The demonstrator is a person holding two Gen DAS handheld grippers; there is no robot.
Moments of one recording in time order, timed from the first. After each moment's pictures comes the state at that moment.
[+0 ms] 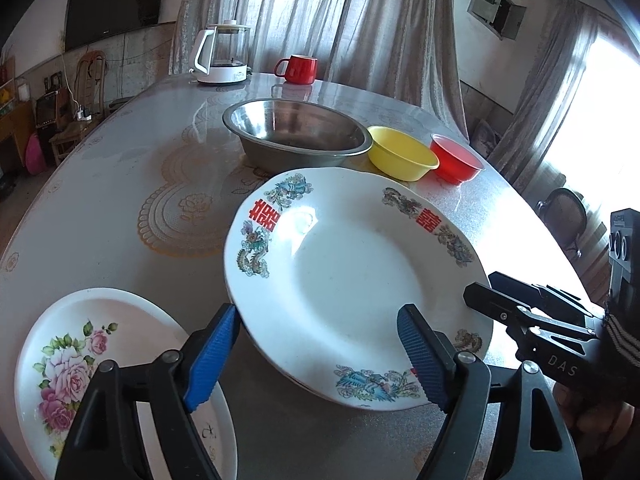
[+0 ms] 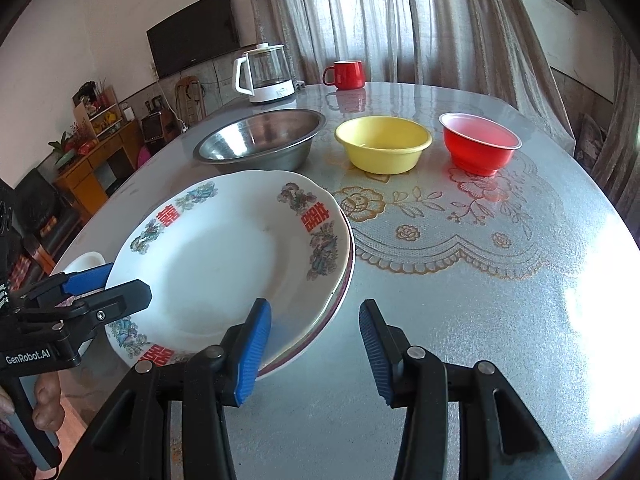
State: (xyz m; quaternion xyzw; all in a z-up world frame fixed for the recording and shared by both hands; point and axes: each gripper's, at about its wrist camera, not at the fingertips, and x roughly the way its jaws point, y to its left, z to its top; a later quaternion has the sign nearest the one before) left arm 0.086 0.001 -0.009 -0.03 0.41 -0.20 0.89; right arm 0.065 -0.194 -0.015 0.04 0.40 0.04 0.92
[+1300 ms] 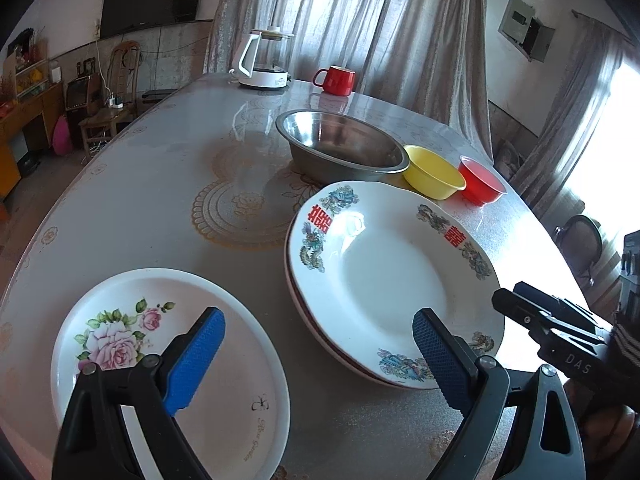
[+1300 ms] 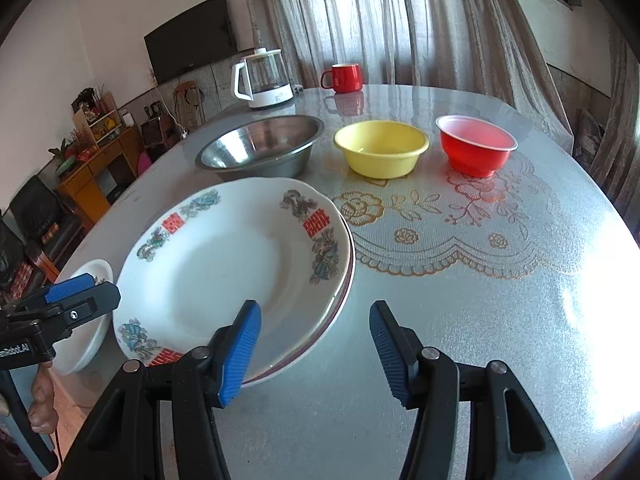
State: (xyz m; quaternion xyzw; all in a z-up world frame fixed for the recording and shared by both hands) left arm 0.072 0.033 0.002 -0.06 0.41 -0.15 0.90; right arm 0.059 -0.193 -0.006 0.04 0.39 0.04 0.92
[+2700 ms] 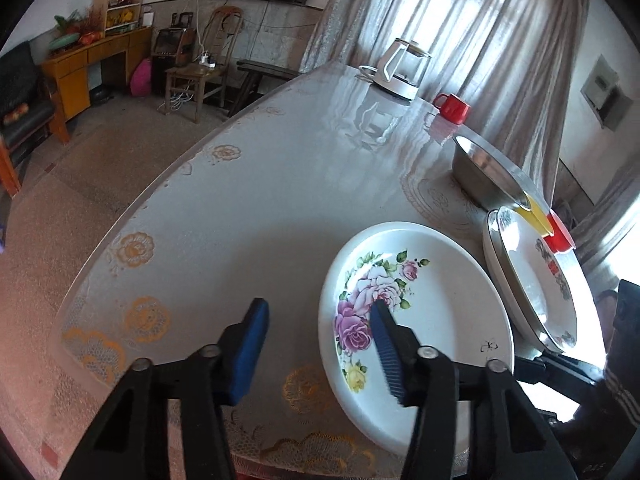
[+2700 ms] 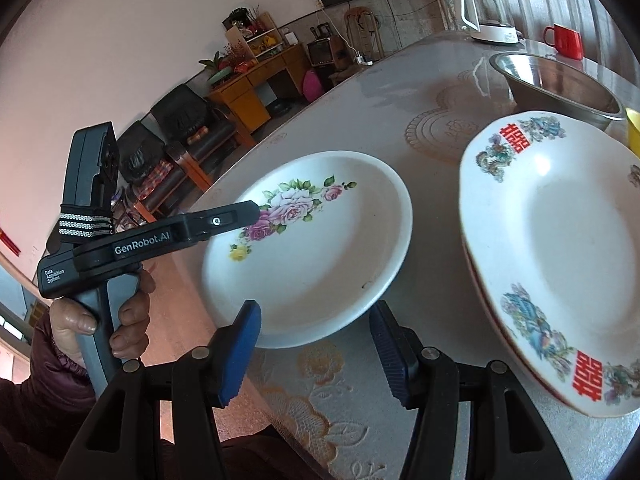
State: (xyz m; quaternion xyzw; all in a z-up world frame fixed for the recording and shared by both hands) left arm 0.041 0.193 -0.034 -0.14 0.42 -0.03 0.89; right arm 0.063 -0.010 -0.049 0.02 0.47 0.35 0.81
